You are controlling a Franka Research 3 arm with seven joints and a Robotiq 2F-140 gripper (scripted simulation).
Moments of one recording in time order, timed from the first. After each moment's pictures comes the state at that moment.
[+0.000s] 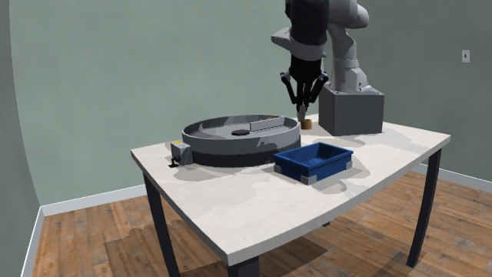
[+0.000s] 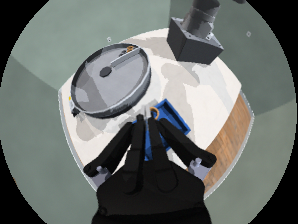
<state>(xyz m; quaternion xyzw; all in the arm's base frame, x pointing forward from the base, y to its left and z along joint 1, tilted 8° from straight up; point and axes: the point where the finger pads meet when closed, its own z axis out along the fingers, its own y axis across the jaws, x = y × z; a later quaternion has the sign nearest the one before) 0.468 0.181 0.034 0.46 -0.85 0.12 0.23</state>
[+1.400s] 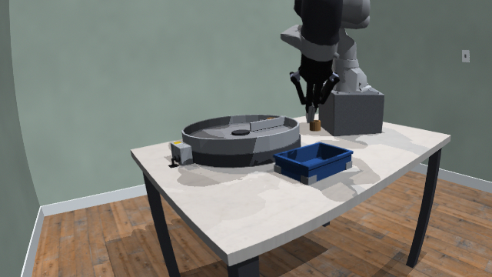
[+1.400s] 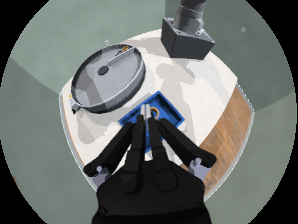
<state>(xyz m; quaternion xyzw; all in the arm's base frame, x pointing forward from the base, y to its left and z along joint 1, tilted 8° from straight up) 0.474 0.223 0.043 0.44 -0.85 0.12 0.24</state>
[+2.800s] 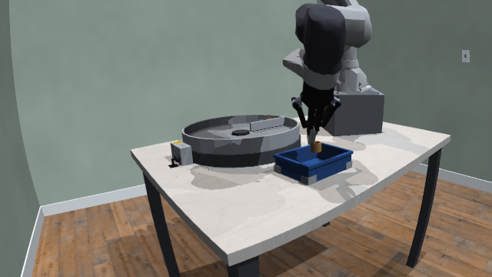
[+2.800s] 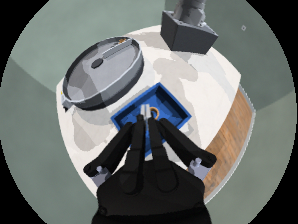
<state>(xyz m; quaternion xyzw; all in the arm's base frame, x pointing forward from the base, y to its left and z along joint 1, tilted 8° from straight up) 0.476 0.230 -0.018 0.44 -0.85 0.12 0.25</state>
